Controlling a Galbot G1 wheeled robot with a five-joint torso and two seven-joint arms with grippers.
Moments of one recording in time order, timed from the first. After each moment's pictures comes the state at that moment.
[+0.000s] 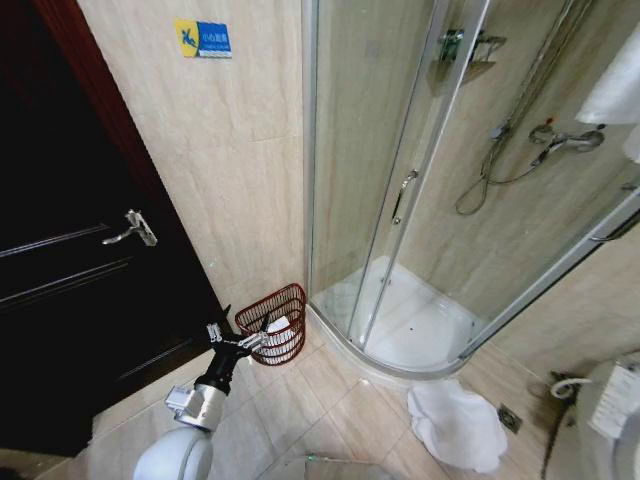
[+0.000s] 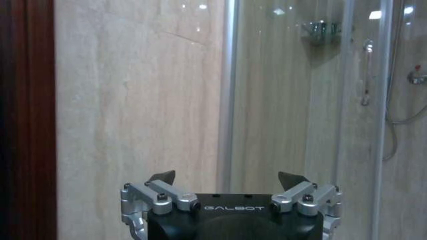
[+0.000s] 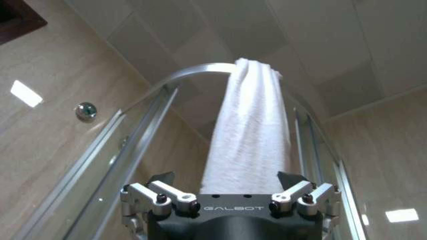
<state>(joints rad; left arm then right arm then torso) 1.81 -1.51 -0.64 -2.34 -0.15 -0.02 0.20 -1.73 1.24 1.61 2.47 0.87 0.39 -0.17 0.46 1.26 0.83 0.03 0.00</state>
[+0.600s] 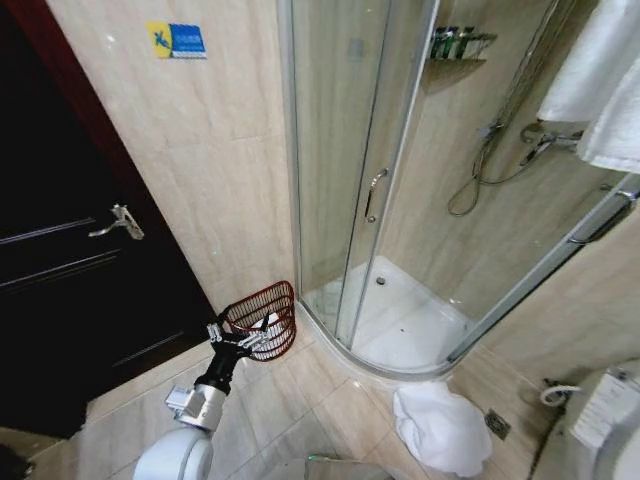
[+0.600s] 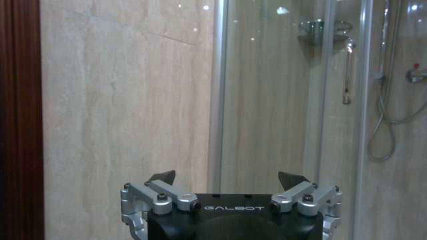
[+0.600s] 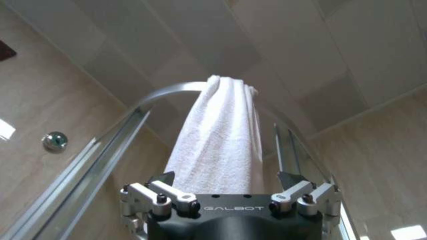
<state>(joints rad) 1.81 -1.51 -0.64 -2.34 -0.15 -0.02 0.20 -1.47 1.02 1.58 2.36 0.89 0.26 -0.06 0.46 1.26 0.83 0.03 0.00</state>
